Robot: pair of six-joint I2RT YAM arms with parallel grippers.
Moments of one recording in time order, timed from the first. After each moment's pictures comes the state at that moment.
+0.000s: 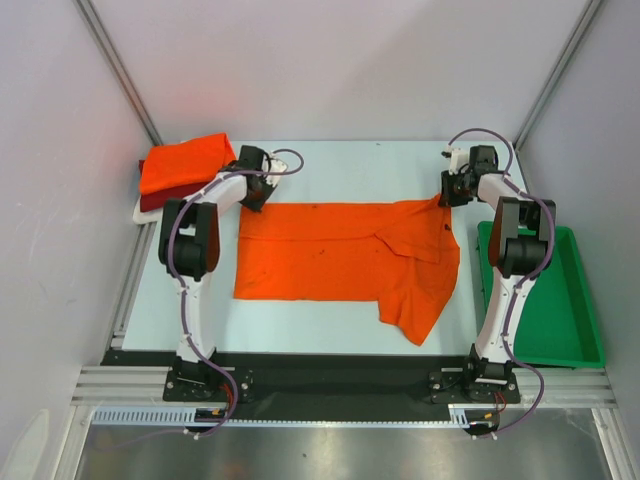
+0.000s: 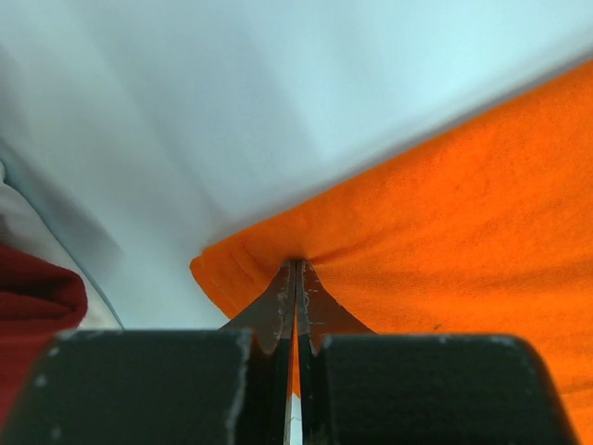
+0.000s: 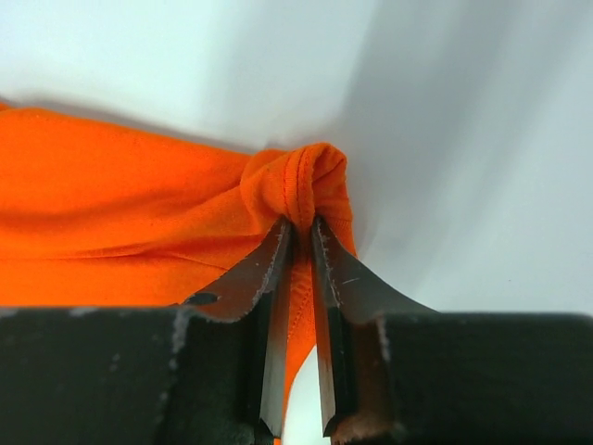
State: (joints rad) left arm -0.18 2.20 1.67 -0.53 -0.05 0.44; right arm -0.10 2.18 1.61 -0.37 -0.35 -0.25
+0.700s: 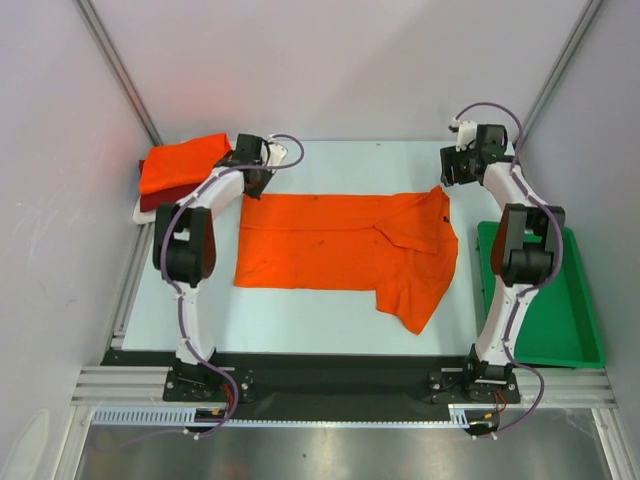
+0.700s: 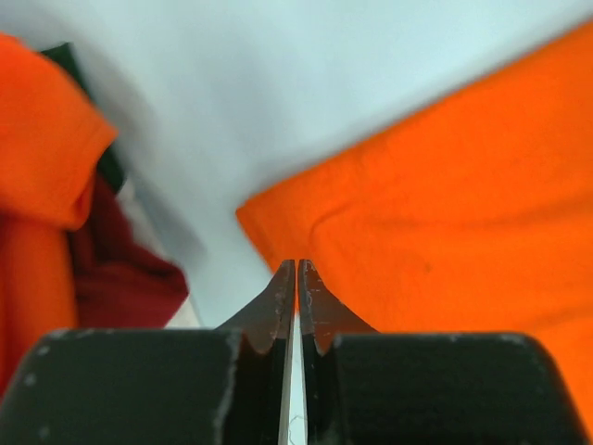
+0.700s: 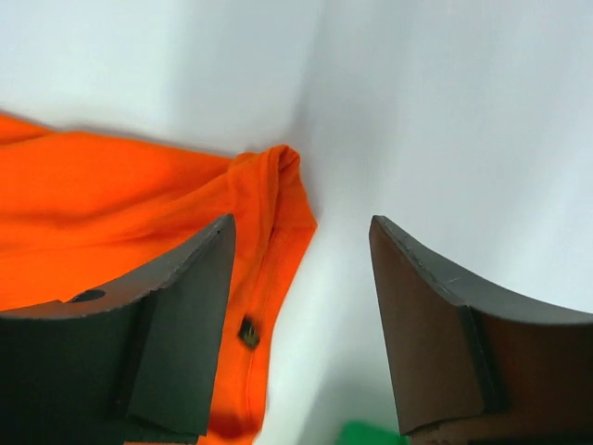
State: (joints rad) left arm -0.19 2.18 1.75 -0.50 -0.08 0.46; right arm -0.08 2.14 1.72 -0.36 -0.25 -0.26
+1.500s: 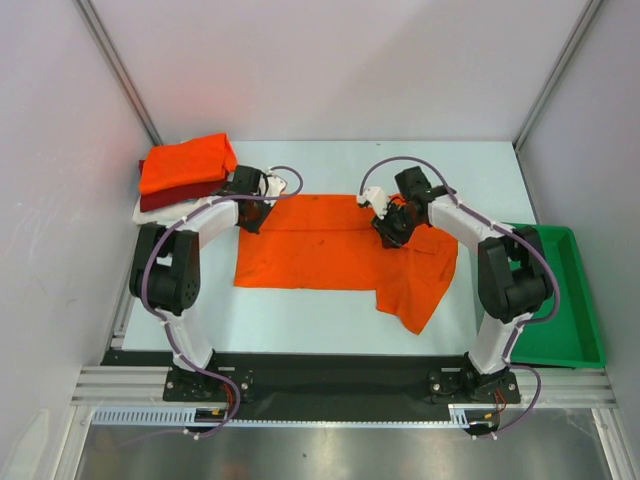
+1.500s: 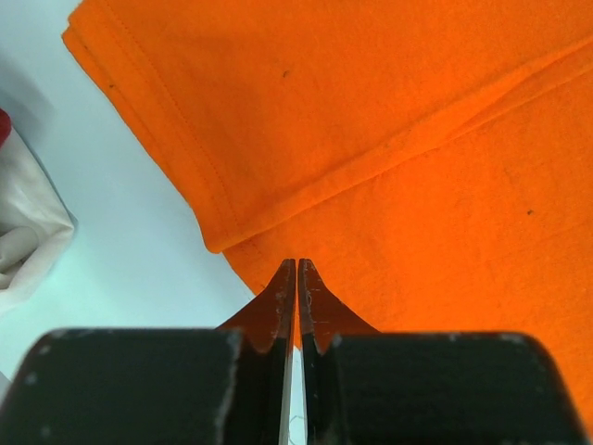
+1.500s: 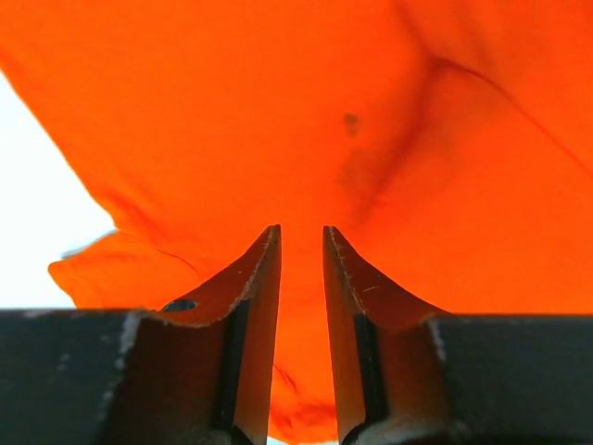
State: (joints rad) left arm -0.24 1.84 1.25 -0.43 -0.04 0.39; right arm 0.34 1.79 1.31 -0.63 -0.40 -0.64
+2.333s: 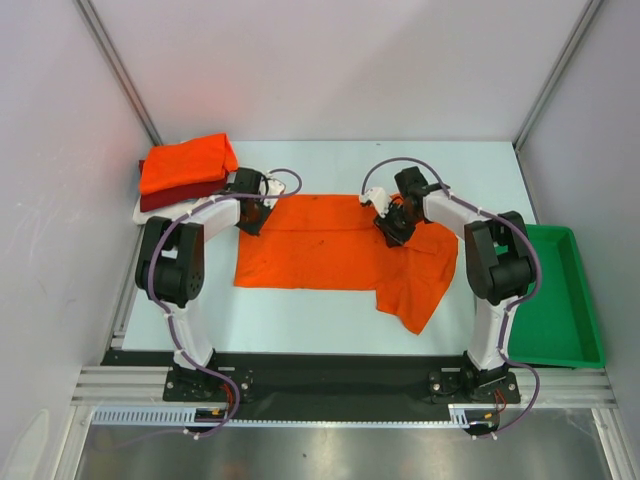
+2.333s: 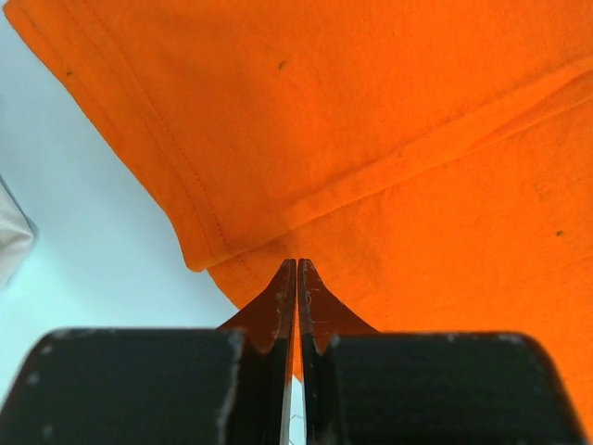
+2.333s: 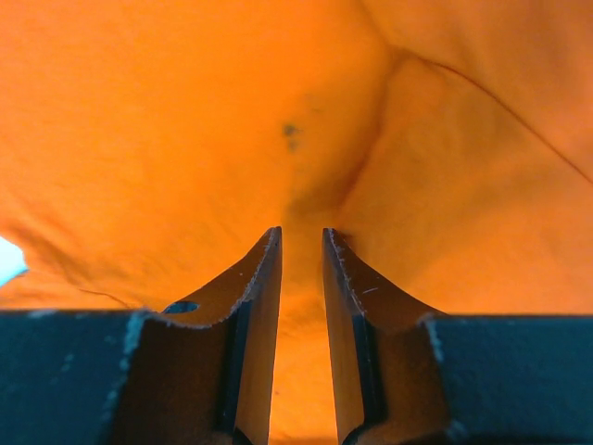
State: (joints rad) left arm -0.22 1.91 1.27 -0.43 -0.04 0.37; right arm 0.32 1.96 1.38 -0.62 -0.35 -0.66
